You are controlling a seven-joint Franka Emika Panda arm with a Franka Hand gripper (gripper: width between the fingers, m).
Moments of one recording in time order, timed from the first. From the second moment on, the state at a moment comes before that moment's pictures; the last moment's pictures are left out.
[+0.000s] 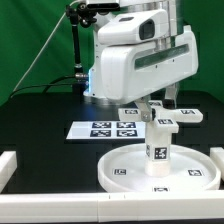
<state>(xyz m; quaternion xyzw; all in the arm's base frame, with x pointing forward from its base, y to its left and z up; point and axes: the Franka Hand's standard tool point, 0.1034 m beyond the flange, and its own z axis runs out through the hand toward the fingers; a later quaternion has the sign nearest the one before) 0.557 0.037 0.103 -0.94 -0.34 -0.03 0.05</state>
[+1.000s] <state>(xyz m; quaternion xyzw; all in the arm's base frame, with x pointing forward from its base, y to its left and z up) 0.559 0.036 0.103 -1.00 0.04 -0.03 0.07</state>
